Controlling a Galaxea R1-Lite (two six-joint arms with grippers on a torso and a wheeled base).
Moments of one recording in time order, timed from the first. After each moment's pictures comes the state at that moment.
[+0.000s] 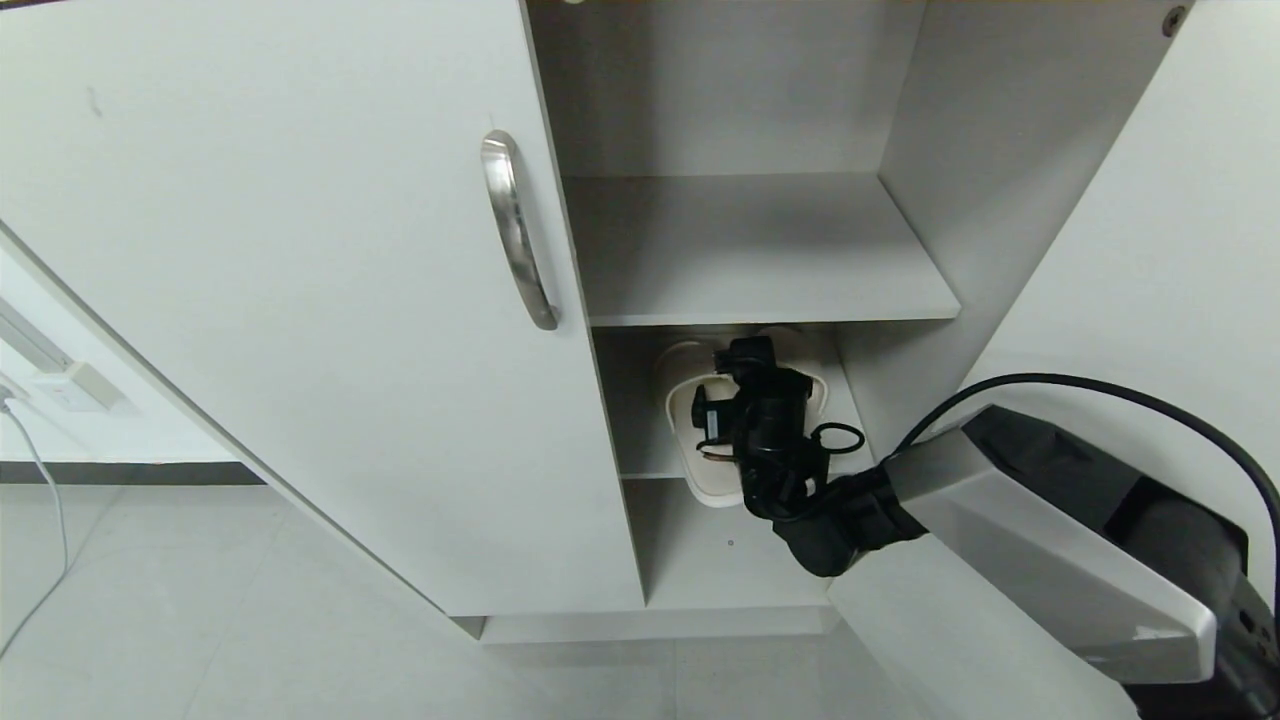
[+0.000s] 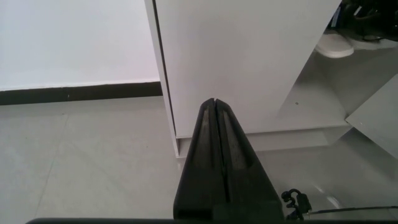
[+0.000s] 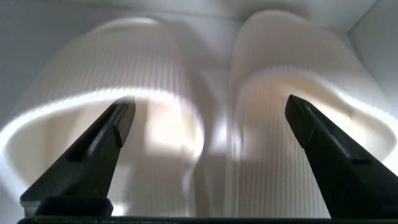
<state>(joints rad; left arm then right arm) 0.00 0.00 0.00 0.00 -0.03 0.01 0.68 2.47 -1.57 -0.92 -0.62 -0.05</state>
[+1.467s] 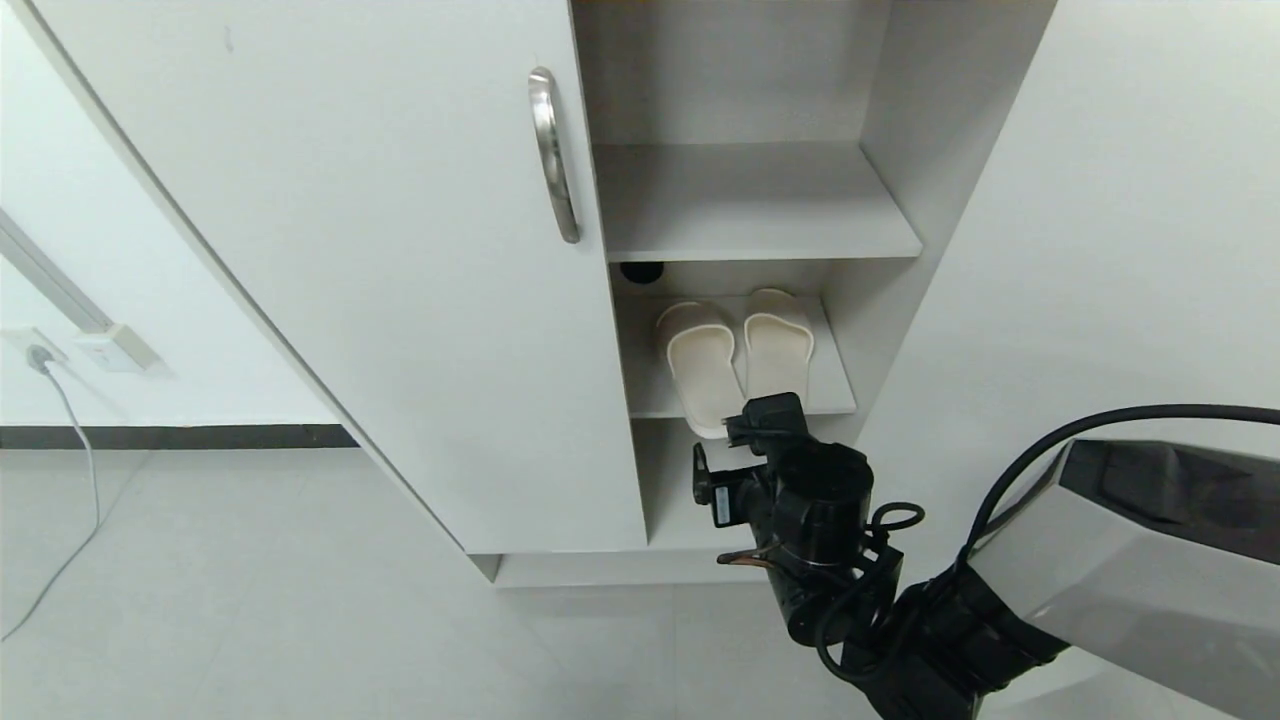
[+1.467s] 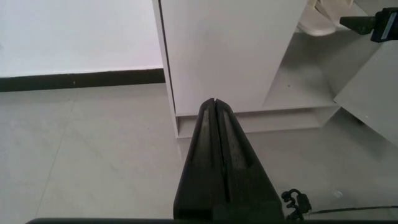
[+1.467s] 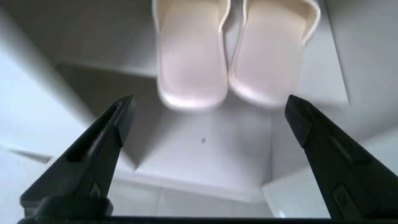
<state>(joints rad) 0.00 0.00 0.00 0.00 -0.03 0.02 0.84 2.21 -0.96 -1.25 -0.68 -0.05</state>
